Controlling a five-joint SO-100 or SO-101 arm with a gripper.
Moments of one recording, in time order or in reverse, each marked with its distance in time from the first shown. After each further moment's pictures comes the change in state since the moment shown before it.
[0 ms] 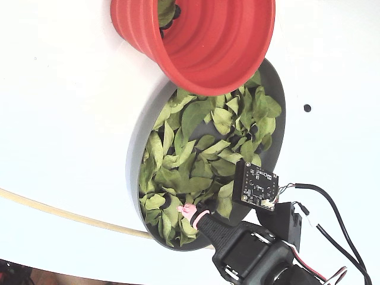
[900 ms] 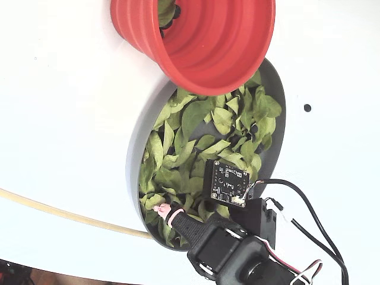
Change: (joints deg) arm -0.9 -9.9 -1.5 -6.3 0.1
